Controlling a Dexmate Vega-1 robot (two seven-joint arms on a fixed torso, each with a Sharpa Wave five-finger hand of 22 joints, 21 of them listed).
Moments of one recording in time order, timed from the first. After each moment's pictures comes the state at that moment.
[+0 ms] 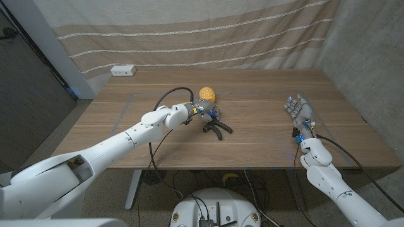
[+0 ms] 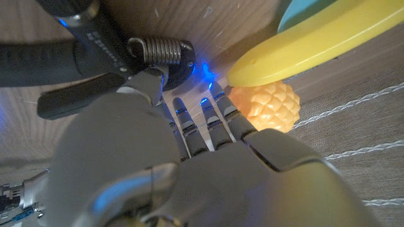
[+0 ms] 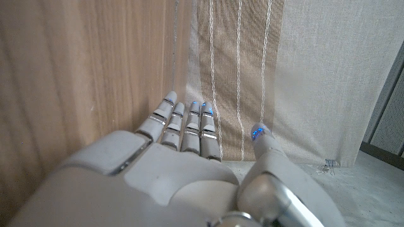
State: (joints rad) left arm 0.55 0.63 0.87 -1.57 0.69 0.03 -0.18; left_hand 1.07 0.11 0.47 -0.18 0.19 0.85 -0.10 0.48 0.22 0.52 -0.18 0.22 0.20 0.37 -0.04 0.20 0.18 0.36 -0.03 0.40 0.19; right arm -1.12 -0.48 -0.18 -1.37 0.76 0.47 -0.11; right_hand 0.29 0.17 0.45 -0.08 0.20 0.44 0.12 0.21 0.19 0.38 0.09 0.23 0.21 0.14 0.06 0.37 0.30 0.30 0.08 0.23 0.18
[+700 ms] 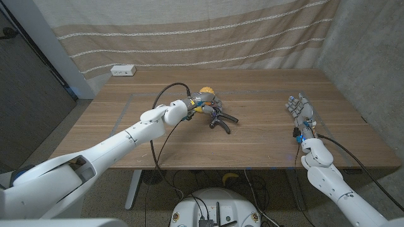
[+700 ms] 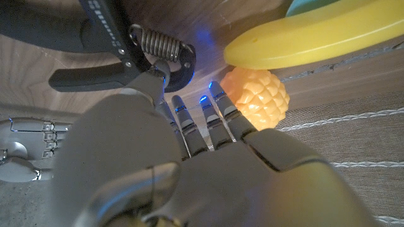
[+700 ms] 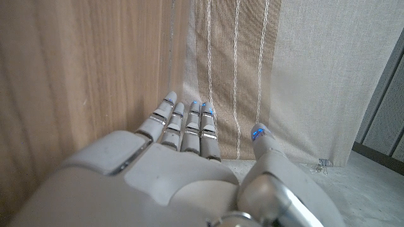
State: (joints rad) left arm 0.55 0.61 0.82 -1.57 0.53 0.02 -0.07; left_hand 1.07 0.12 0.46 -0.18 0.19 0.84 -0.09 0.48 0.22 0.54 -0.19 0.22 0.20 0.39 -0.05 0.20 0.18 0.36 -0.03 0.40 0.19; right arm -1.14 -0.49 -0.18 -1.40 0.74 0.49 -0.12; right_hand 0.29 0.17 0.45 -0.08 0.20 0.44 0.12 0.21 0.19 0.38 0.09 0.23 0.21 0.14 0.06 0.37 0.30 0.30 0.08 0.23 0.18
